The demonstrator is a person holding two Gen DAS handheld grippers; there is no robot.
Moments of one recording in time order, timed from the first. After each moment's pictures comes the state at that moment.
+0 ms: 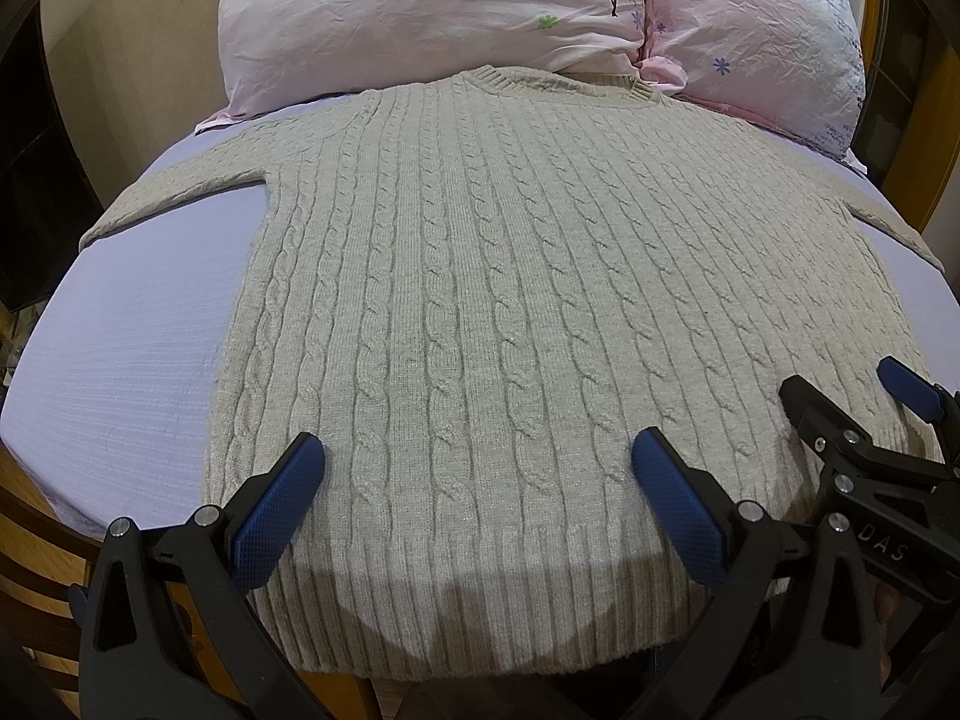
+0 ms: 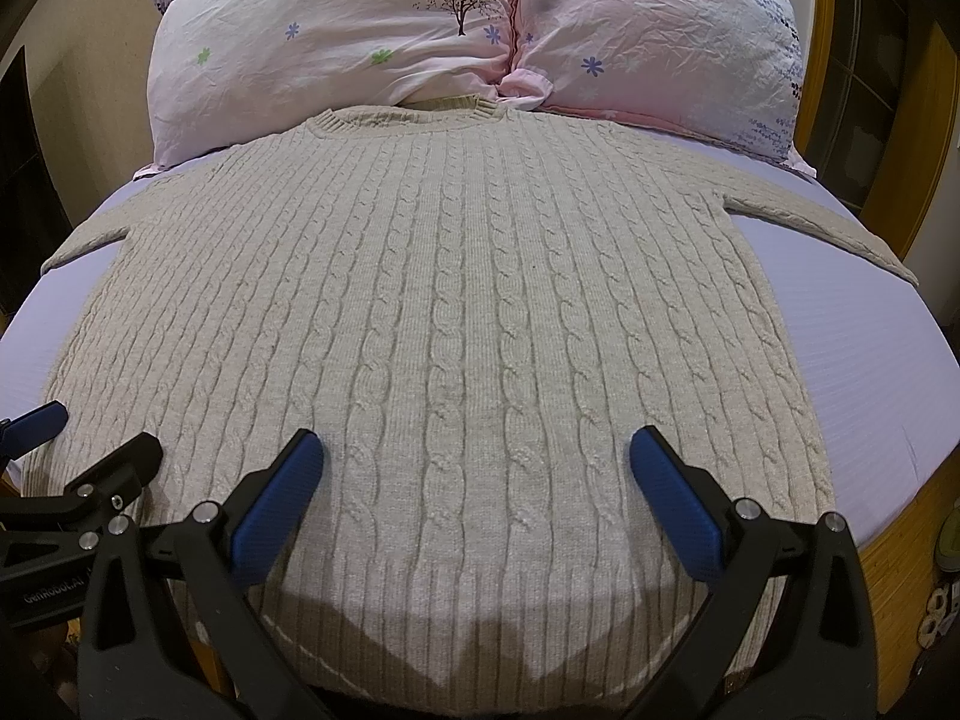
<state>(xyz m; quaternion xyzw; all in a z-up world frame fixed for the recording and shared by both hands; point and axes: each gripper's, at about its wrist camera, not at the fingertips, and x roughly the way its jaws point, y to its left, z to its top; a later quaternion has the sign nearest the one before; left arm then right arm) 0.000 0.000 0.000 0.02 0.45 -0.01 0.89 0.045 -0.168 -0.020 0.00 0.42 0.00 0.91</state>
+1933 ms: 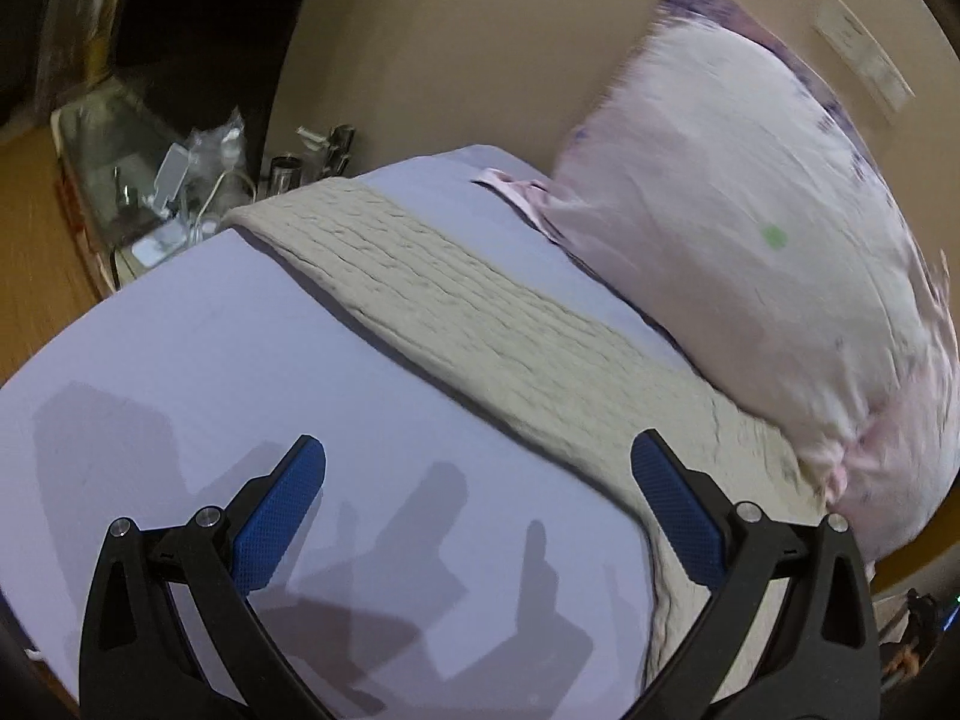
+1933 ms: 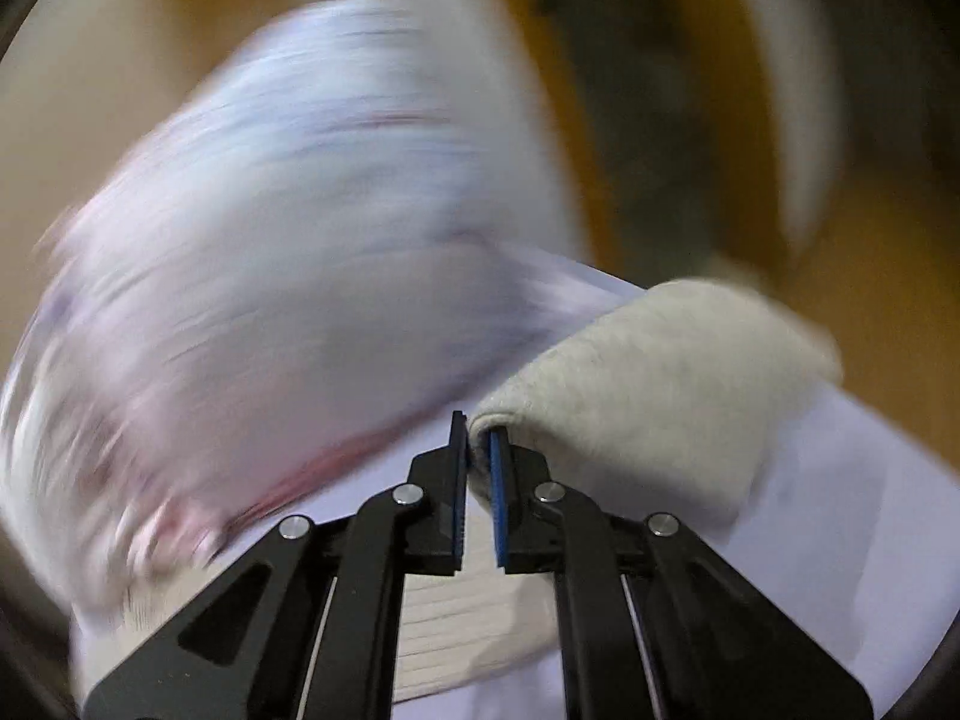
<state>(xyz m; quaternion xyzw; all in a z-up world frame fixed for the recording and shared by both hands) 0.126 0.292 0.029 -0.30 0.34 0.13 0.88 0.275 -0.470 0.100 0.19 0.26 -0.12 0.94</state>
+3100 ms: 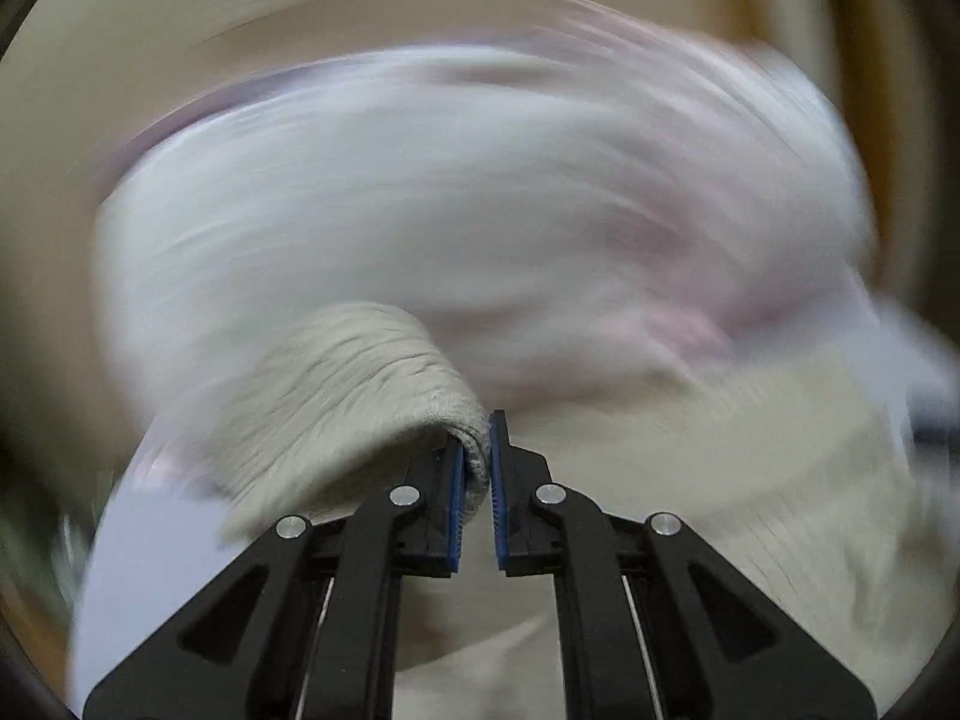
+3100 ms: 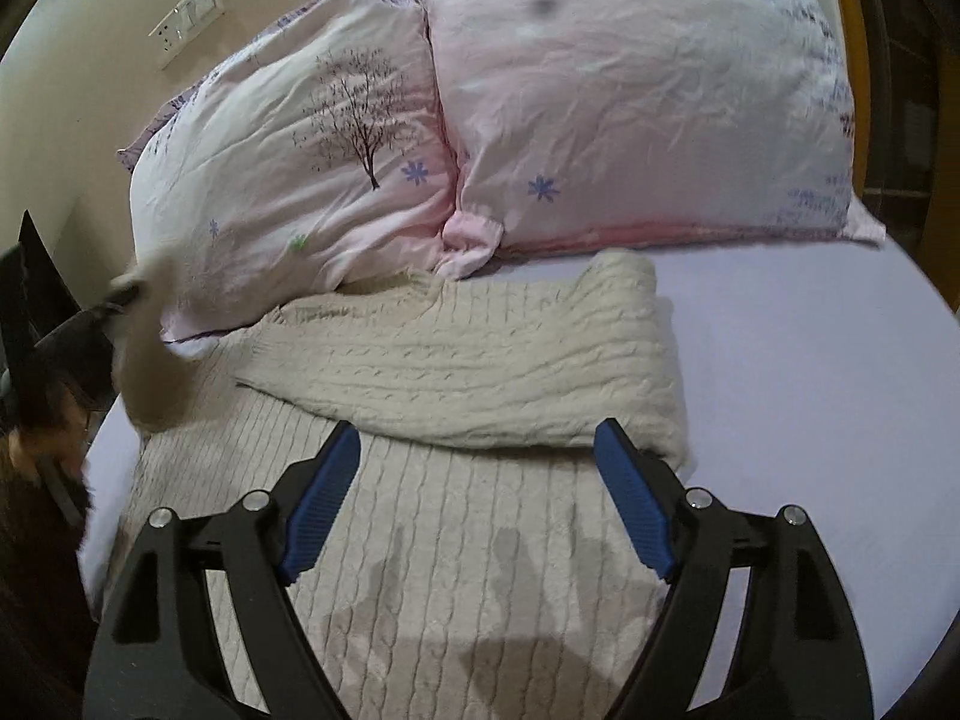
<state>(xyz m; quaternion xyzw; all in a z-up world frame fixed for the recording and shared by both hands) 0.203 -0.048 0.104 0.15 0.26 -0.12 0.95 0.225 -0.316 0.047 0.11 0.38 0.10 0.91</state>
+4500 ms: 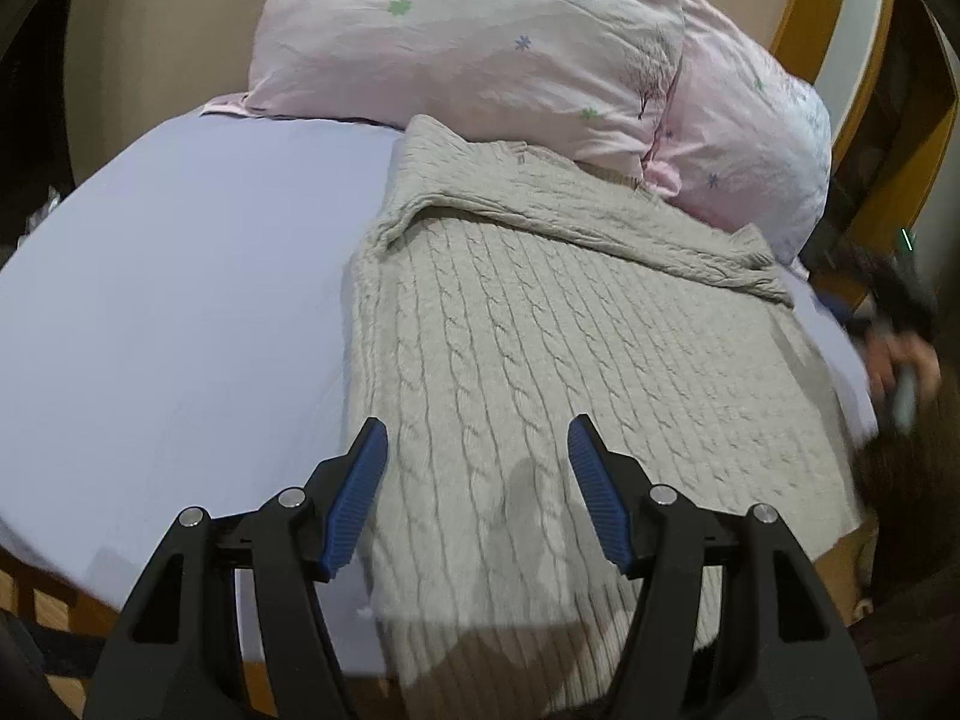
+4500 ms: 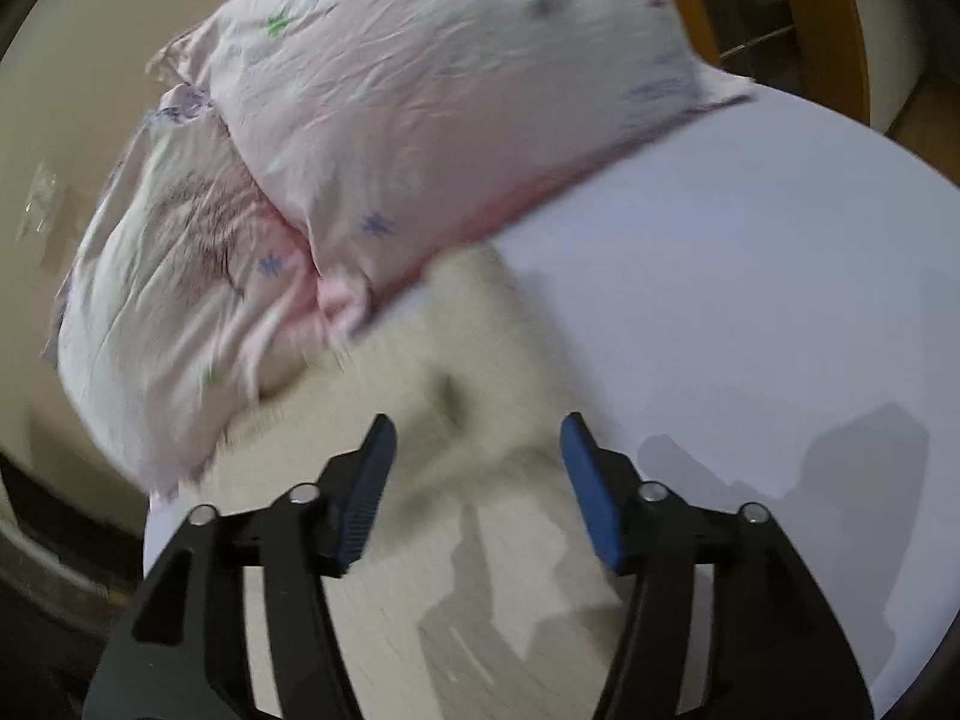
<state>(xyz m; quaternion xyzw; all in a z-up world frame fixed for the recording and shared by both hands) -0.007 0.085 0.016 -0.12 0.39 -0.09 0.91 0.179 -0.390 0.018 0.29 0.38 -0.02 0.88</state>
